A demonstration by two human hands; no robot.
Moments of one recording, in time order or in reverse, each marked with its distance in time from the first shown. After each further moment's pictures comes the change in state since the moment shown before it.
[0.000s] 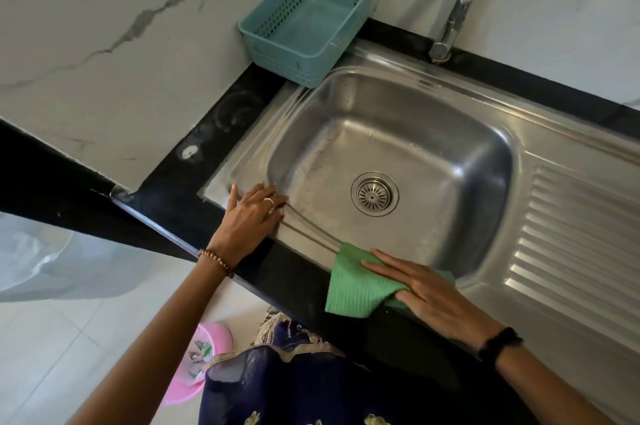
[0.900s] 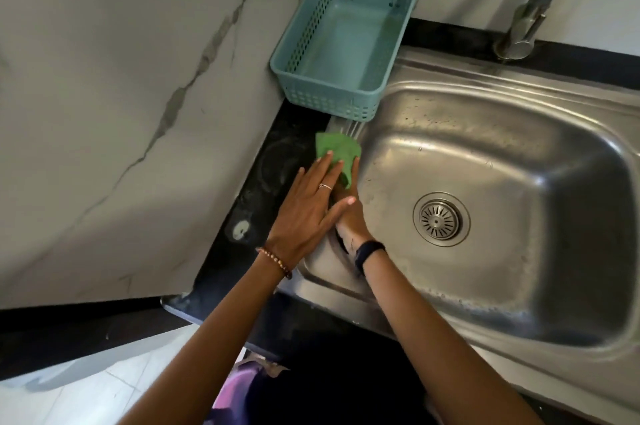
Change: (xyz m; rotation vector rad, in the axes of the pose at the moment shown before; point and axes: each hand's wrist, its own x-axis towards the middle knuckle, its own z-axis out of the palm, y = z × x) left_hand 0.117 -0.052 -0.052 -0.151 0.029 0.240; right_hand 0.305 -0.137 -0.012 1.323 0.750 0.140
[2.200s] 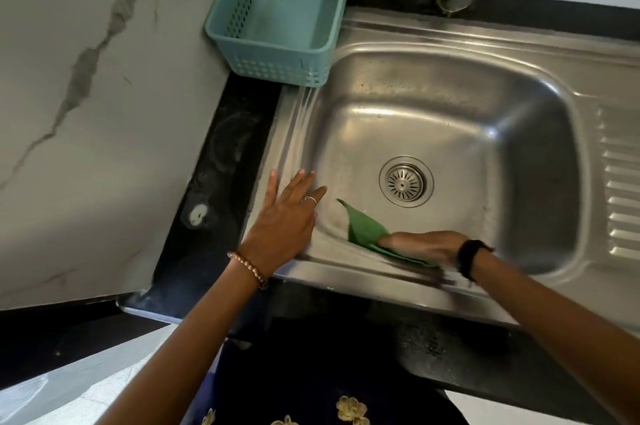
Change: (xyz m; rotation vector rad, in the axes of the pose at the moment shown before) left_hand -0.034 0.007 0.027 0.497 -0.229 0.199; right_hand -0.075 -0.033 -0.147 -0.845 -0.423 0.792
